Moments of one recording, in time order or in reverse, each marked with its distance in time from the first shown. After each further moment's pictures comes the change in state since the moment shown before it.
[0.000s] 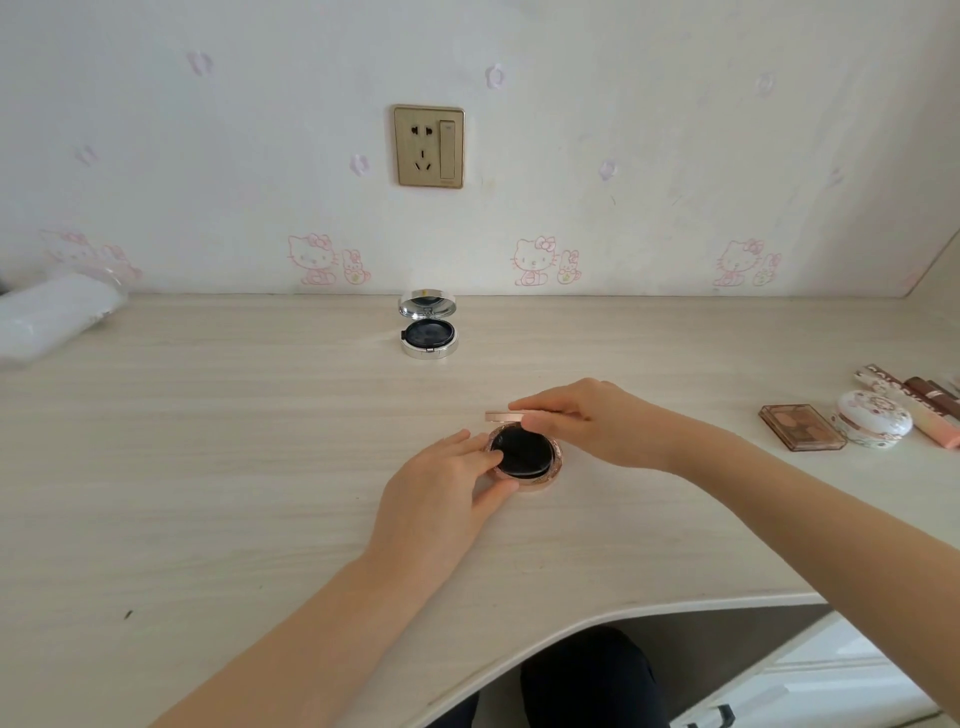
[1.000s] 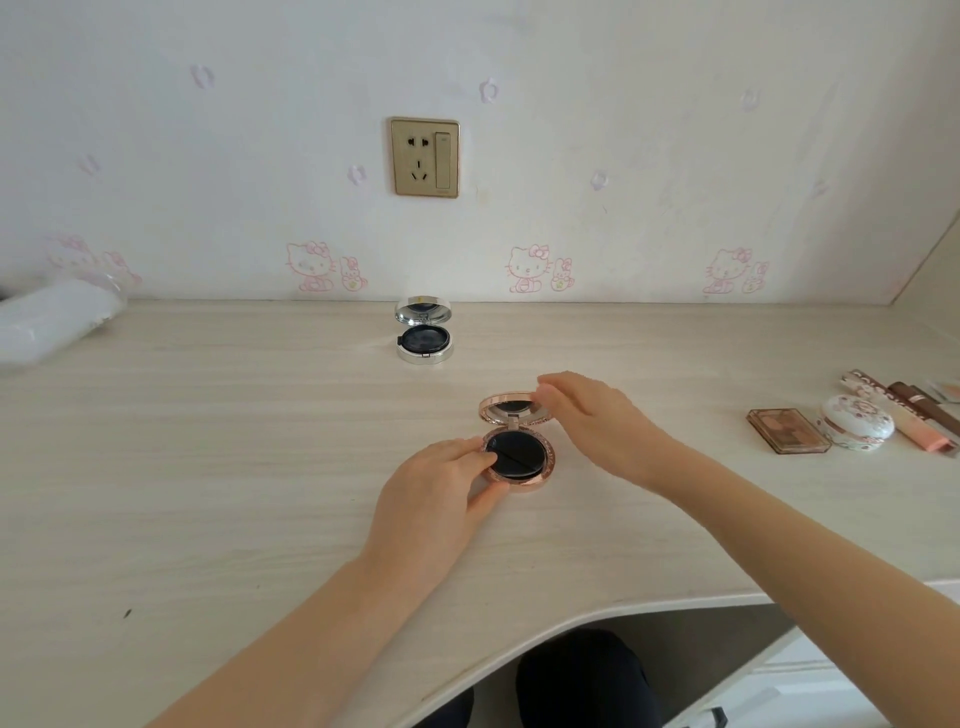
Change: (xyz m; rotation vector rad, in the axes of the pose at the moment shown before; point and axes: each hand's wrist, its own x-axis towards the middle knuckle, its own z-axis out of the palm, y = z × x) left_hand -0.001 0.001 0.003 0.044 0.124 0.035; right_hand -0.005 0.000 0.010 0.054 0.284 0.150
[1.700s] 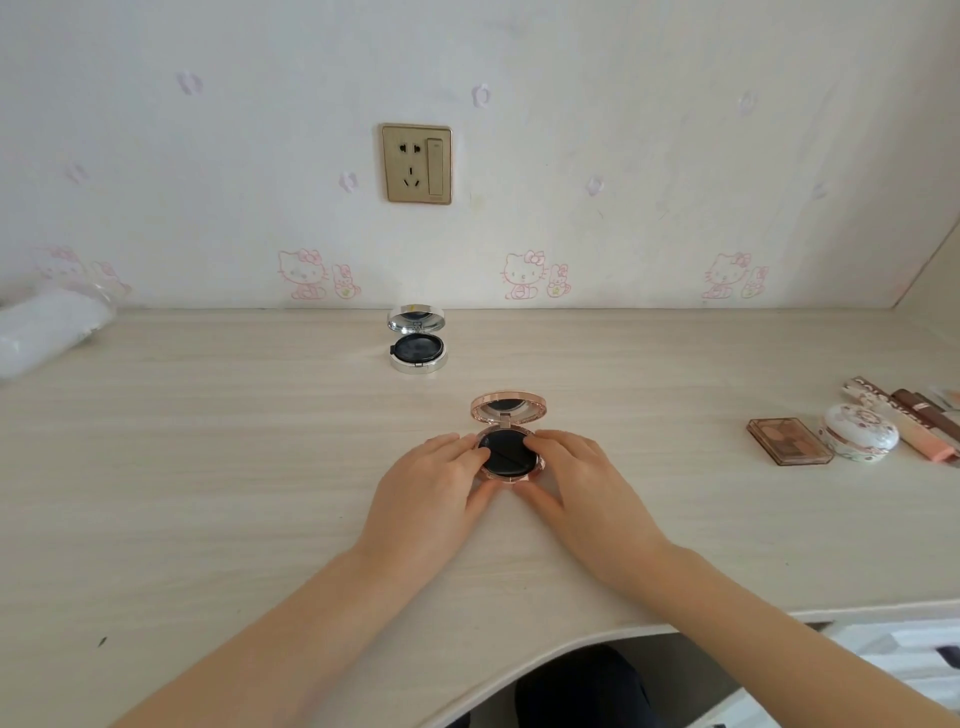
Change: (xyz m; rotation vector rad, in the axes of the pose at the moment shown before) left_hand 0.020 -0.010 0.011 0.186 0.027 0.154; right_hand -0.027 0.029 0.049 -0.275 0.203 -0.189
